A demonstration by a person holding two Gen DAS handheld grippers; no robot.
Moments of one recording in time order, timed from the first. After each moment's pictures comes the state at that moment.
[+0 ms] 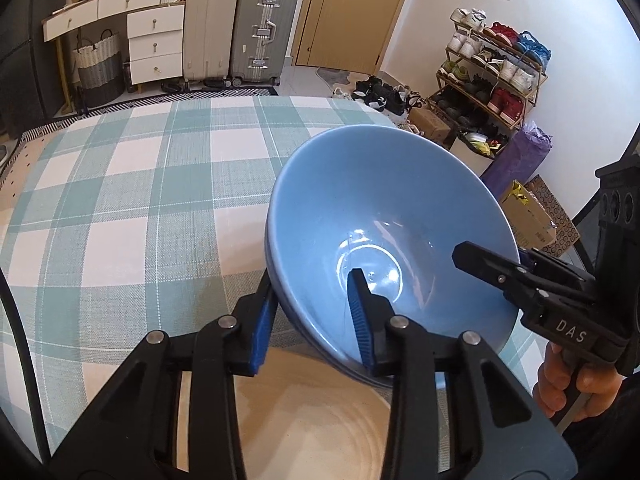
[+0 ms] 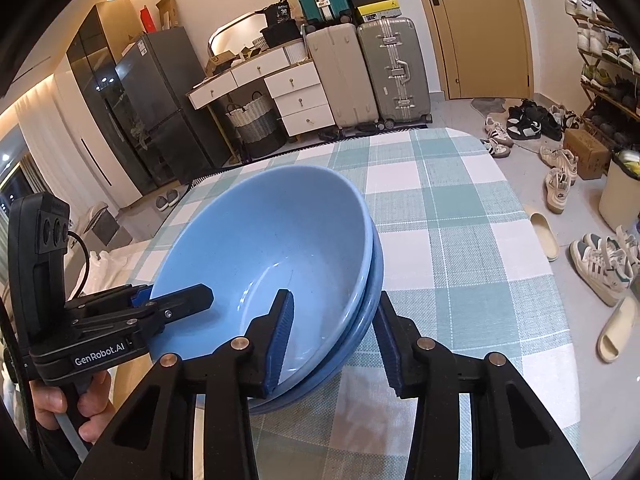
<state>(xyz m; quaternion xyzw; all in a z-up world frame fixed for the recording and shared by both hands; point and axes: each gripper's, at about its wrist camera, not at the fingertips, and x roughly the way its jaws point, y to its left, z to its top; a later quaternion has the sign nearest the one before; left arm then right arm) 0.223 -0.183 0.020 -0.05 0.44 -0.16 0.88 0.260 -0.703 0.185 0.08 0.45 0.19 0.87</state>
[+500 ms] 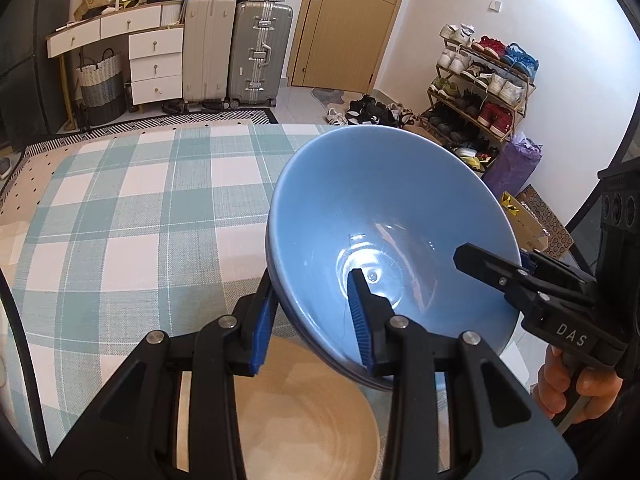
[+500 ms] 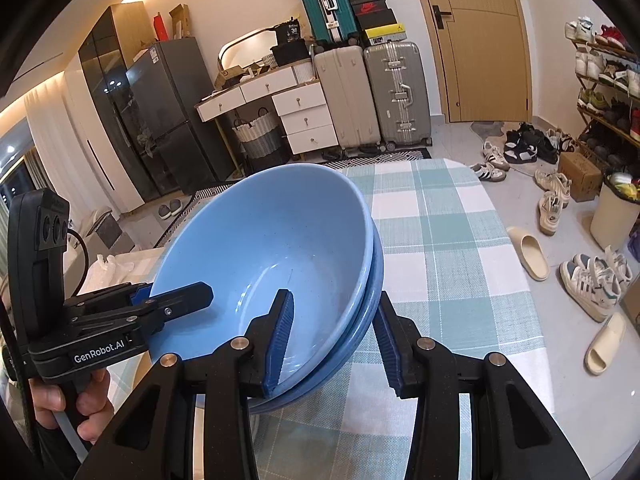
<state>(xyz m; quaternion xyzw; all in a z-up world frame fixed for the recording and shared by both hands) 0.179 -0.182 0.071 -0.06 0.40 -0.16 0.90 0.227 -0.703 0.232 0.06 0.41 0.19 0.89</state>
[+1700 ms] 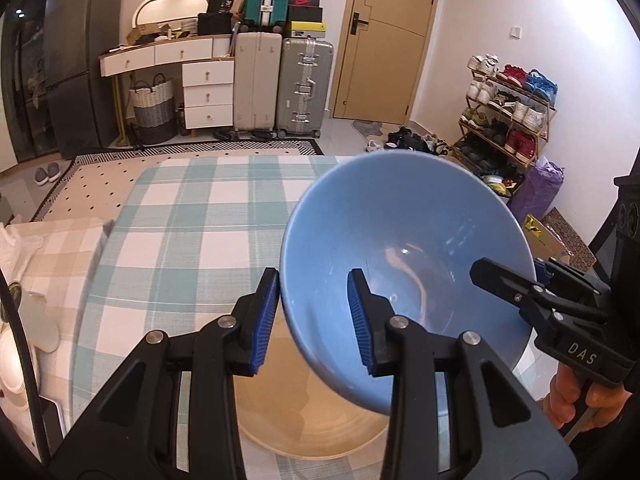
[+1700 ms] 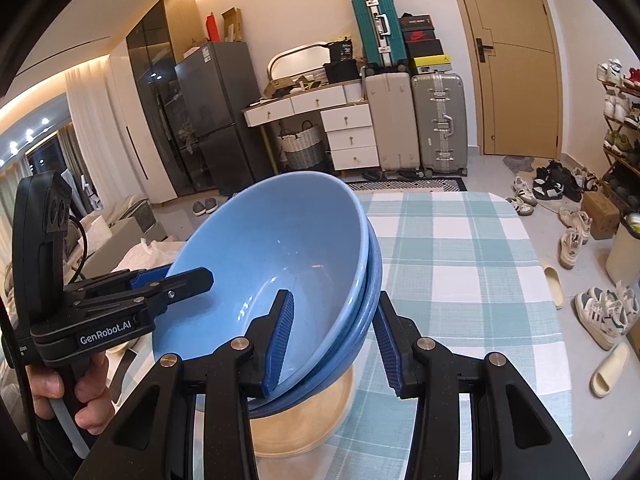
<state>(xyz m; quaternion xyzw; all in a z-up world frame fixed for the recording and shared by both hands) 0.014 -0.111 0.164 -0.05 0.35 -0.08 0.93 0.122 -0.633 0.303 0.03 0.37 0.25 0.89</state>
